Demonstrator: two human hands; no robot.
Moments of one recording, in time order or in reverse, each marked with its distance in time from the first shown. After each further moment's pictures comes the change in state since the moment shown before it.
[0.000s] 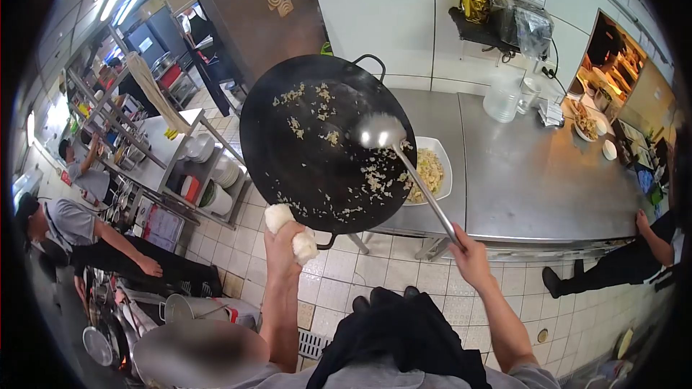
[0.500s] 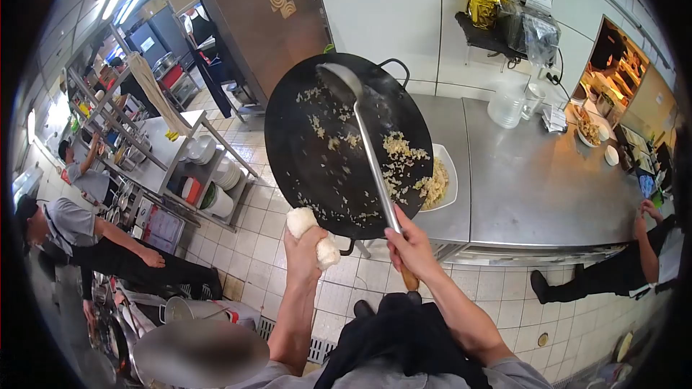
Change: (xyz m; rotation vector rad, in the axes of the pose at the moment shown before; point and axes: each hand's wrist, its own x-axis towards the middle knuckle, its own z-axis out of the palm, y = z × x) left_hand 0.001 -0.011 0.008 -0.044 -0.050 0.017; right_hand 0.053 -0.135 0.082 0.932 -0.336 0.387
